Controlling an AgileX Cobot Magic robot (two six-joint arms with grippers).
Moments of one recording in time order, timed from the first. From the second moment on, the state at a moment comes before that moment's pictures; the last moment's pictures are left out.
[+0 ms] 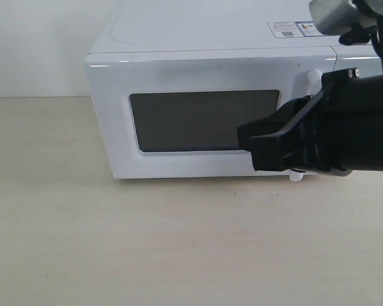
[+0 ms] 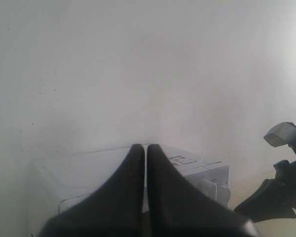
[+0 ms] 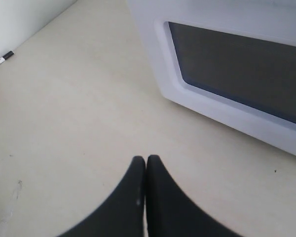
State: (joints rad) left arm -0.16 0.11 -0.43 -1.31 0.31 1.17; right arm 0.53 1.01 -0.71 0.74 0.36 -0.49
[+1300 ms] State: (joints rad) left arm -0.10 0.00 -0.05 -0.09 0.12 -0.16; right arm 0.53 1.01 -0.71 0.74 0.36 -0.49
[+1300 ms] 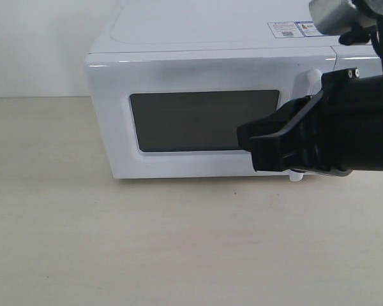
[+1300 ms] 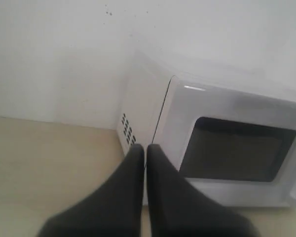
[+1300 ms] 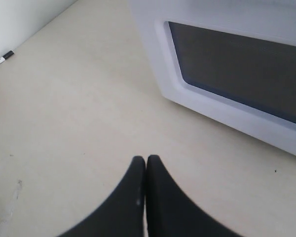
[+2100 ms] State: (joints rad) left arm -0.01 0.00 0.00 0.03 0.30 -0.10; right arm 0.53 1.01 -0.71 0.75 0.36 -0.49
